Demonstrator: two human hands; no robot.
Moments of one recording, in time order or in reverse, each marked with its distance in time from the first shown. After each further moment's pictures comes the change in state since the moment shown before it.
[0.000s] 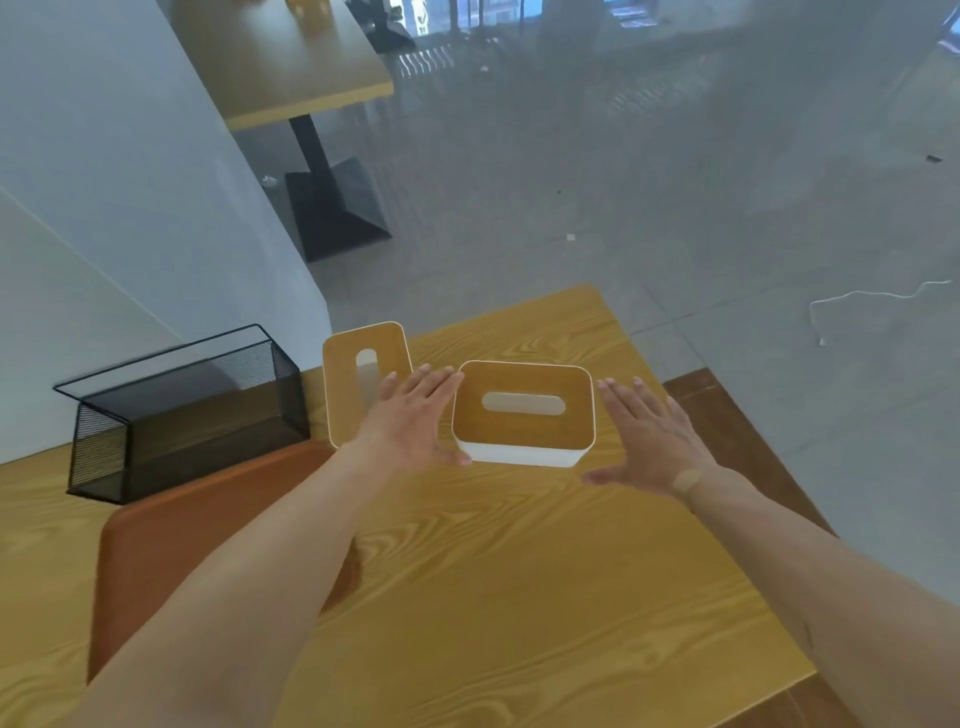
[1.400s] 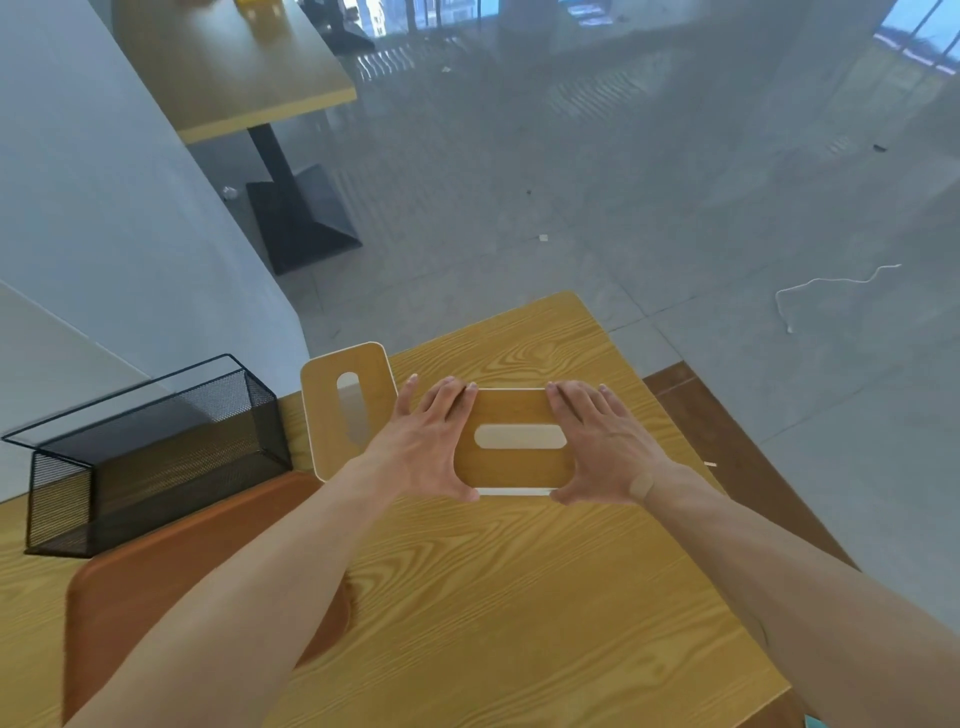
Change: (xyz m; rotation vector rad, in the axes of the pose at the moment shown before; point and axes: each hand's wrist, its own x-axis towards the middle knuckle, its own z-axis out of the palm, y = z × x) left_hand 0.017 0.017 -0.007 0.168 -0.005 0.202; right_hand 0.016 -0.041 -0.007 -0.155 0.118 -0.208
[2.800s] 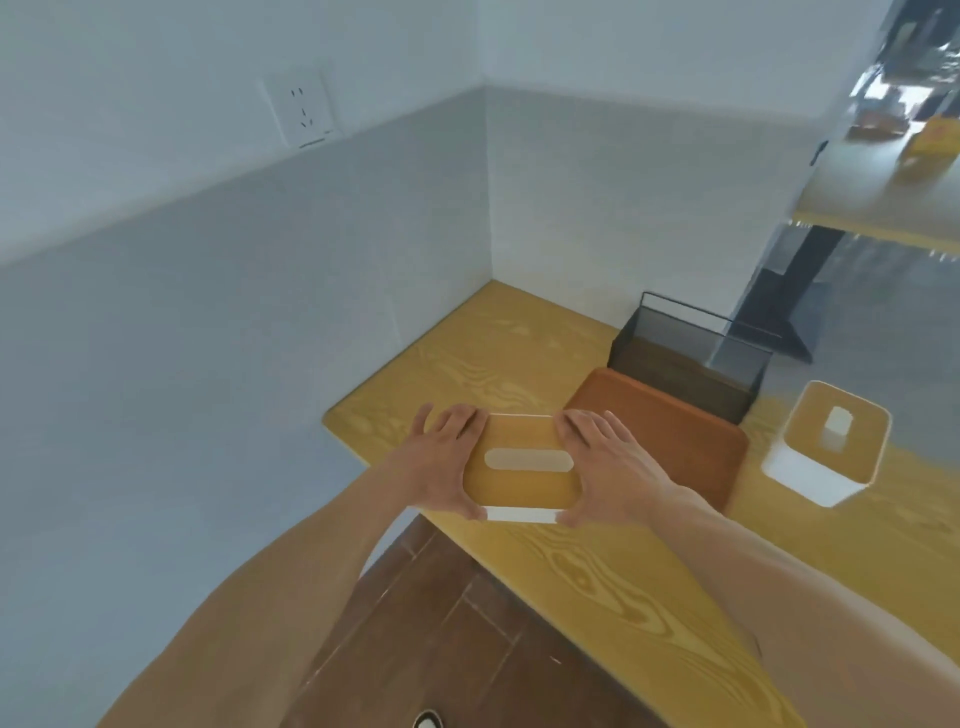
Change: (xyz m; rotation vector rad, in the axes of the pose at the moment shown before) left_hand -0.590 0.067 0.087 -0.236 0.118 -1.044; right_hand -0.127 -0.449 -0.014 -0.143 0.041 -1.076
